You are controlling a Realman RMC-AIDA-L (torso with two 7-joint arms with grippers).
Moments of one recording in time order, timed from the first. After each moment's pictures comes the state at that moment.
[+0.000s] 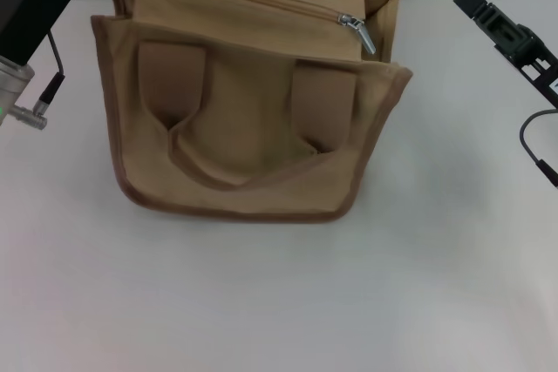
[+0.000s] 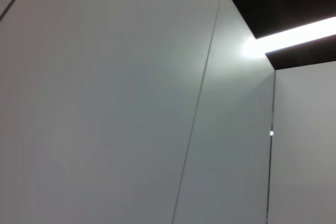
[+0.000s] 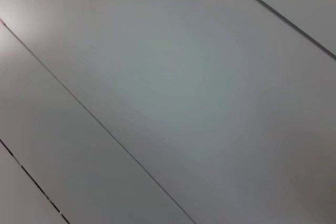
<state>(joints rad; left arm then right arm) -0.57 -2.08 0.81 0.24 0.98 1.71 -0.98 0.49 2.08 -0.67 -0.16 -1.24 -1.56 1.36</state>
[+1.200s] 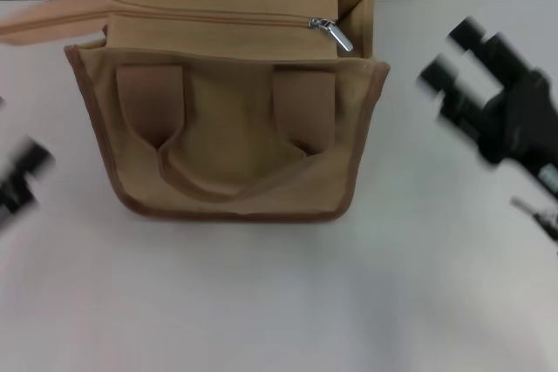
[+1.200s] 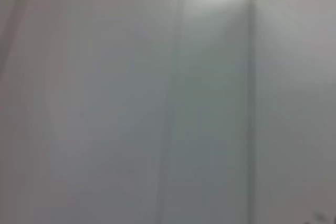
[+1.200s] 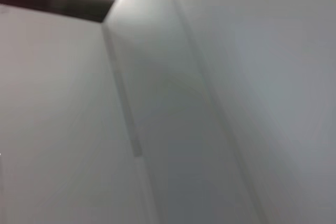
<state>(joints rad) -0.11 -2.00 0.78 0.39 1.26 1.96 -0.78 0.44 2.09 -0.67 -0.06 -1.39 -1.87 0.71</state>
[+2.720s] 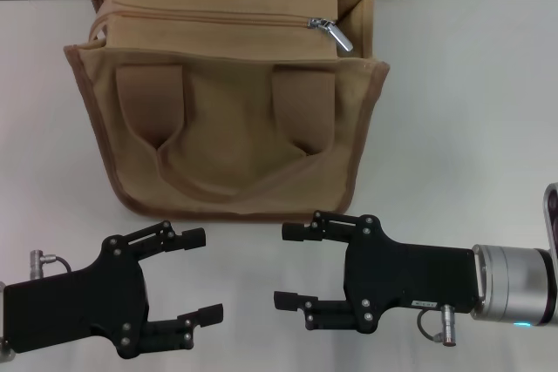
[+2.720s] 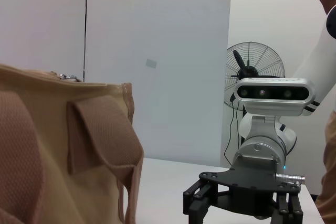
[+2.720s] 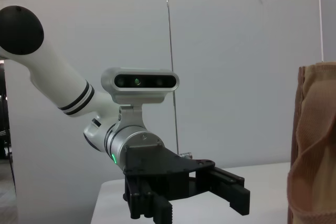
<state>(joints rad) -0.28 -2.05 0.77 0.43 1.86 1.84 -0.78 0.58 2.09 -0.77 -0.02 -1.88 -1.62 0.57</state>
